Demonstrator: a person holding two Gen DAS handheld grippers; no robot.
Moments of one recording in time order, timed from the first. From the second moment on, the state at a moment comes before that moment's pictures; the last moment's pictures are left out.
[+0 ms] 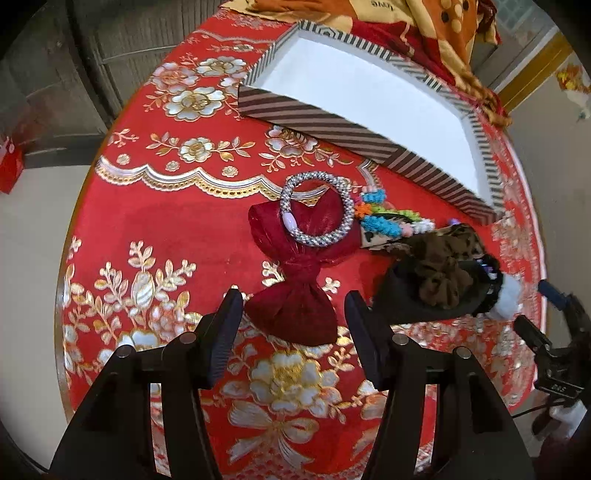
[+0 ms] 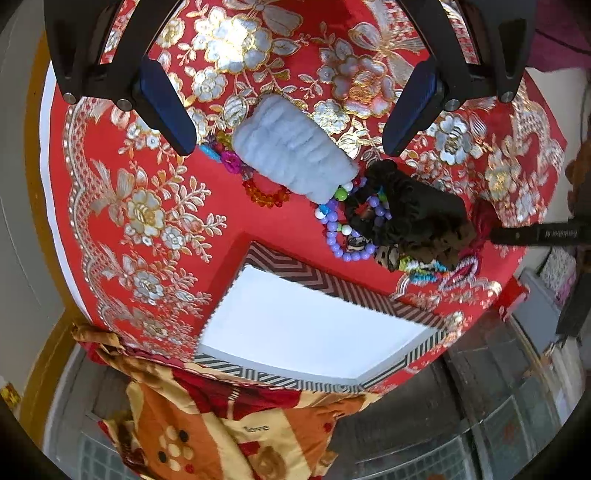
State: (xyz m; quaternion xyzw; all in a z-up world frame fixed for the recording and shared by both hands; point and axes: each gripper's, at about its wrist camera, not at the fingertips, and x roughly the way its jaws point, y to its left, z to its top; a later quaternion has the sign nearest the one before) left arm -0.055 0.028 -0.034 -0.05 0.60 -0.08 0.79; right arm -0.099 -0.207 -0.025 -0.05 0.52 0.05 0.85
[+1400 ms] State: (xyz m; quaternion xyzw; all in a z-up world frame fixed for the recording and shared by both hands) left arm -0.070 0.036 0.006 -0.04 0.62 -0.15 0.77; right arm -0.093 -0.228 0.016 0.05 0.50 0.10 0.86
